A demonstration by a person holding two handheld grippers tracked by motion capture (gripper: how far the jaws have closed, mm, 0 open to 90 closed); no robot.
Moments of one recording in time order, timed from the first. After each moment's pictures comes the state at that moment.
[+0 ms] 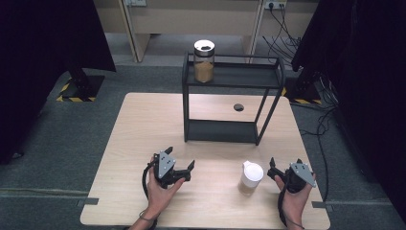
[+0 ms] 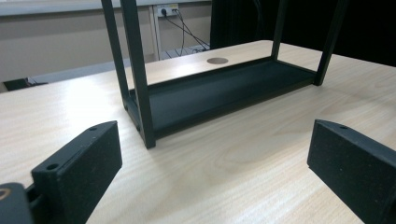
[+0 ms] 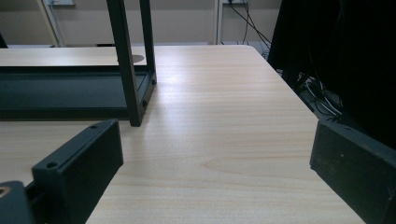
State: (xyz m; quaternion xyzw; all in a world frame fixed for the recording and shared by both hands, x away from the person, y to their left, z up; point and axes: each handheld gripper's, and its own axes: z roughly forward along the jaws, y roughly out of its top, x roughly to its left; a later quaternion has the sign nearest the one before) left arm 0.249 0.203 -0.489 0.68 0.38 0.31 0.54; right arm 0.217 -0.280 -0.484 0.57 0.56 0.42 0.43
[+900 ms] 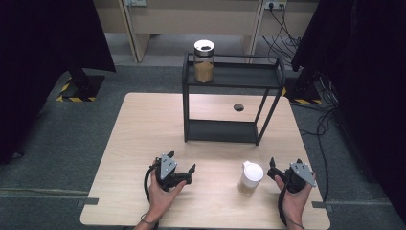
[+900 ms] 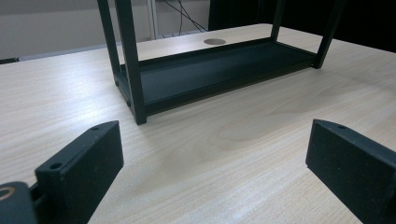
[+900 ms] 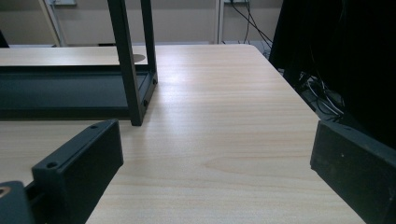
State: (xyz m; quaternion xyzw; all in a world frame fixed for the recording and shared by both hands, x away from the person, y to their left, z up) left arm 0.249 0.200 -0.491 0.69 0.39 0.29 0.53; right arm 0.217 -0.281 -0.484 0.57 0.56 0.42 0.43
